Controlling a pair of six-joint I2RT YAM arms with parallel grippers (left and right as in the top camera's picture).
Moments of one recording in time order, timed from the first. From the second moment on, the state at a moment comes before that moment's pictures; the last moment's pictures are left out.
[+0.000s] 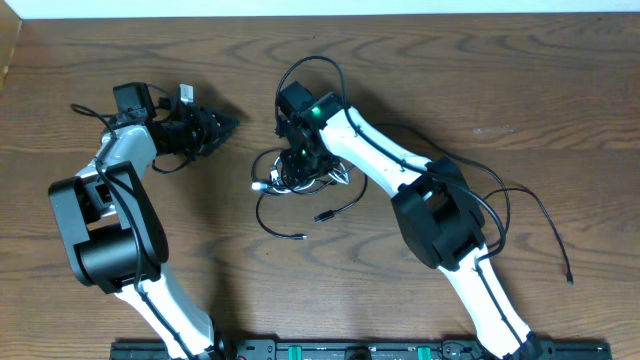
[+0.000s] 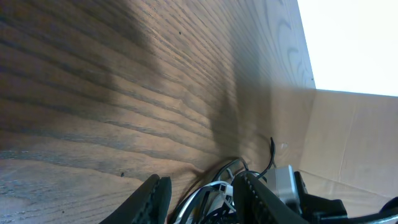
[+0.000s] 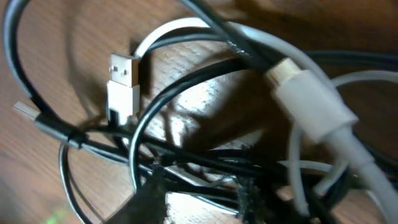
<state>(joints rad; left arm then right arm) 0.30 2.03 1.26 -0.41 0.93 -0.38 0.70 2.44 2.04 -1.03 -0.31 0.24</state>
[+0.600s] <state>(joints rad) 0.30 2.03 1.26 -0.41 0.93 -0.38 0.68 2.46 2.29 -1.34 -0.37 -0.19</state>
